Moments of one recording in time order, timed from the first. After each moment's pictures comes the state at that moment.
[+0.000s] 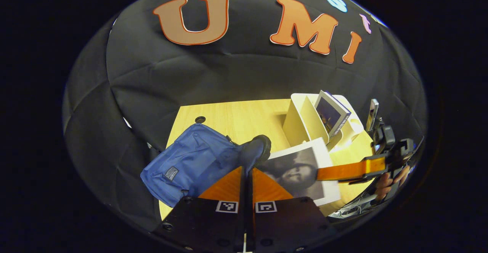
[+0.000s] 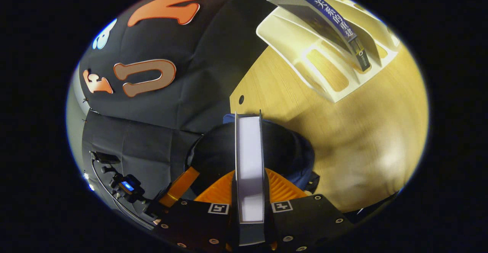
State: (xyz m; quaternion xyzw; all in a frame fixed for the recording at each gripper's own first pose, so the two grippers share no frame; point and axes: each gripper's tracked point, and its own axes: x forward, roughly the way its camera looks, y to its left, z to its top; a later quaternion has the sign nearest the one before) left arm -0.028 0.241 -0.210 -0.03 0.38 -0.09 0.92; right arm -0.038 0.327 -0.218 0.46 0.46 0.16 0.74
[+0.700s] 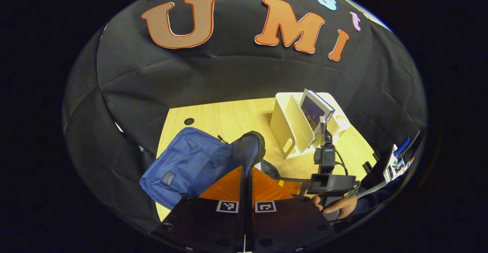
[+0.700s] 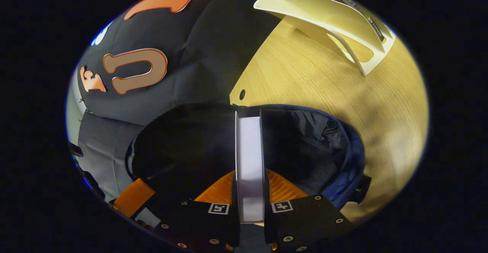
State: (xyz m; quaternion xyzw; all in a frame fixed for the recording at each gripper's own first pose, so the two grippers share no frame) left arm -0.040 0.224 -0.197 -0.03 0.38 -0.14 0.91; right arm -0.009 0.418 -0.280 0.48 0.44 0.15 0.74
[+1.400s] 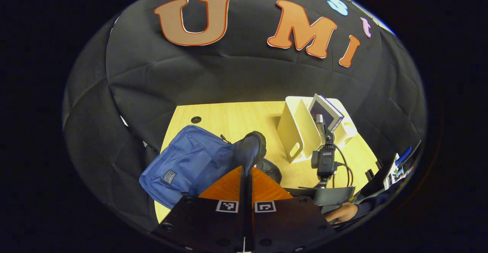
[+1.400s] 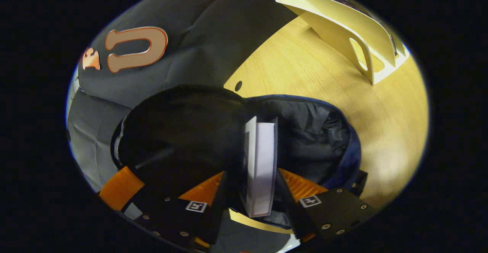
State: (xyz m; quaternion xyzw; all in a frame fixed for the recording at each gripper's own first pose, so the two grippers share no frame) left arm -0.034 0.239 -0.206 -0.05 0.38 -0.10 0.92; right arm -0.014 0.428 -0.289 0.39 0.48 0.16 0.77
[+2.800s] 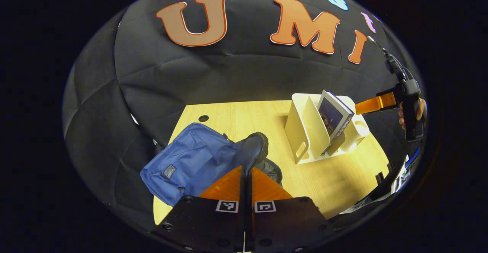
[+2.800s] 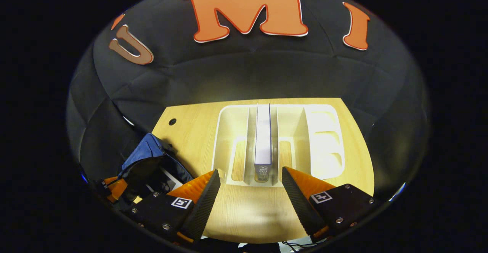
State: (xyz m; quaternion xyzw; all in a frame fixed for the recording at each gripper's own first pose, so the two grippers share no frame) left arm -0.044 0.211 -0.220 -0.03 0.38 -0.04 0.92; right arm 0.083 0.094 -0.158 0.03 0.44 0.02 0.89
